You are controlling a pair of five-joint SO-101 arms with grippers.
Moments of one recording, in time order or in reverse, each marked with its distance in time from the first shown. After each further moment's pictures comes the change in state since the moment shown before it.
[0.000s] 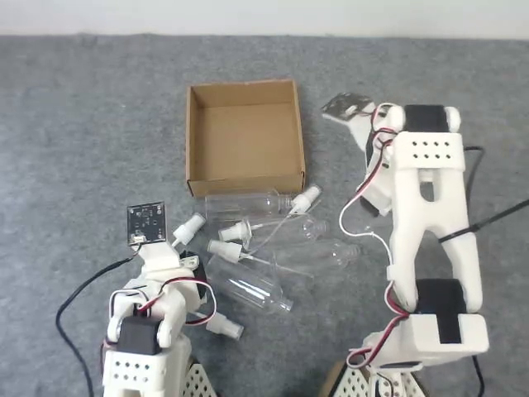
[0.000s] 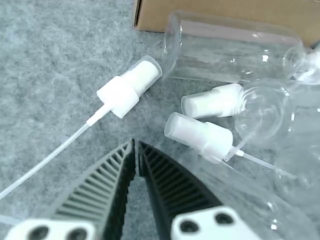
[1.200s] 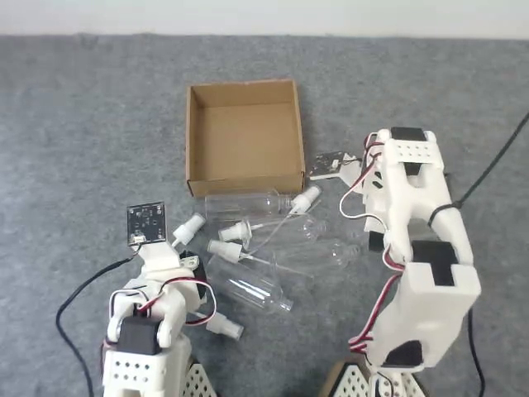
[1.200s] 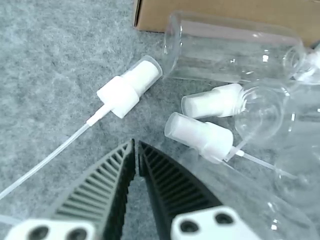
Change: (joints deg) left arm -0.1 0.0 0.0 0.0 0.0; right arm 3.1 17.8 9.6 -11.5 28.5
